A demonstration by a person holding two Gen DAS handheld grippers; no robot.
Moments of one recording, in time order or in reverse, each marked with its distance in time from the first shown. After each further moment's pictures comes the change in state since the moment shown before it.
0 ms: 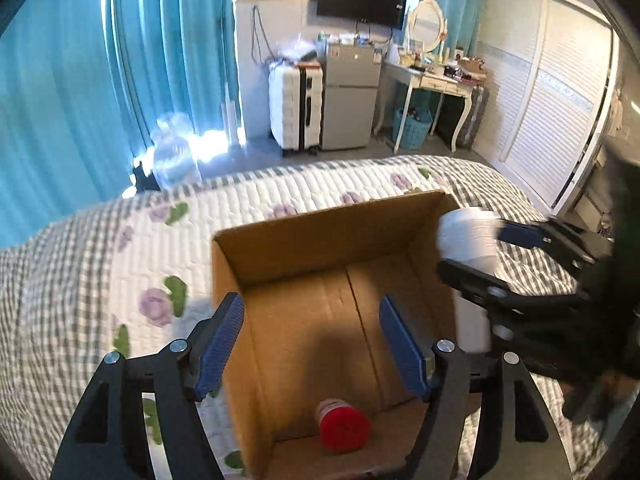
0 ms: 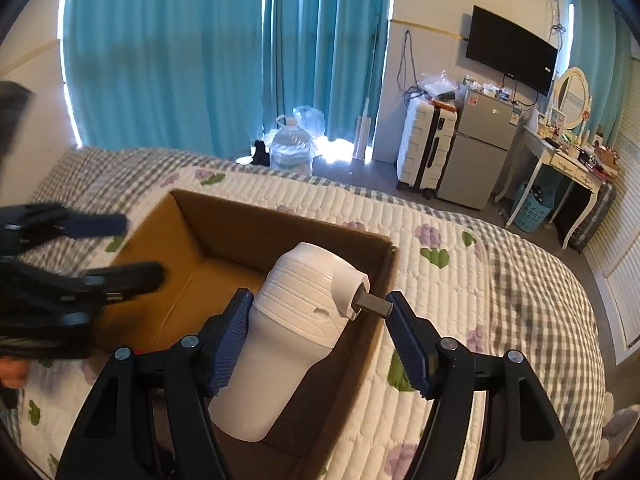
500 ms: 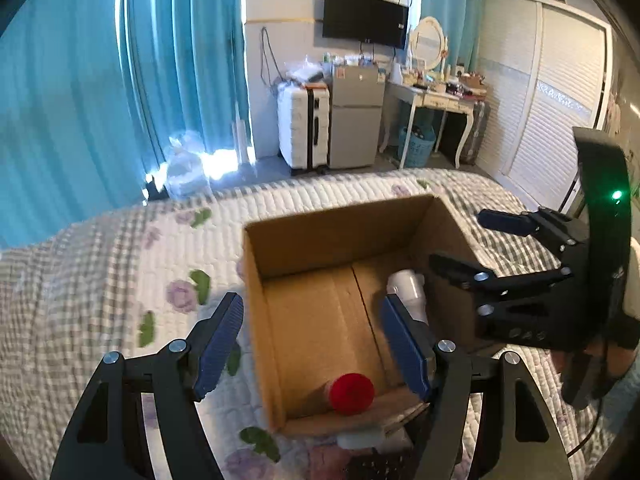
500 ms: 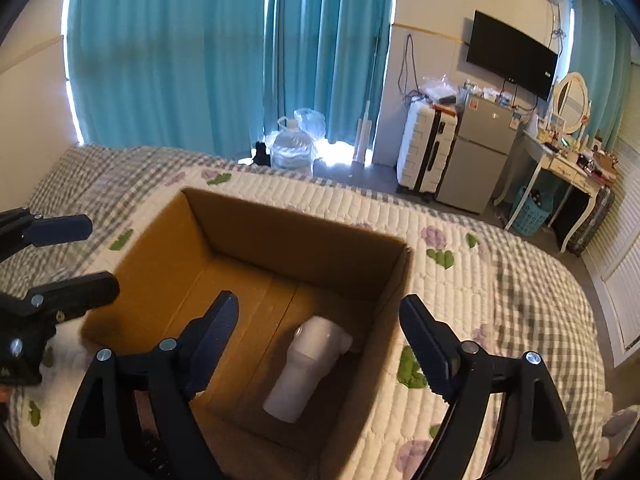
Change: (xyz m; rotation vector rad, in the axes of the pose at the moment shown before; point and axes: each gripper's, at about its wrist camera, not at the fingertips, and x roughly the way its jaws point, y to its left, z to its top) left arm -0.049 0.001 -0.024 -0.001 -0.090 0.035; right arm -0.022 0.015 -0.005 -0.004 -0.035 -0.006
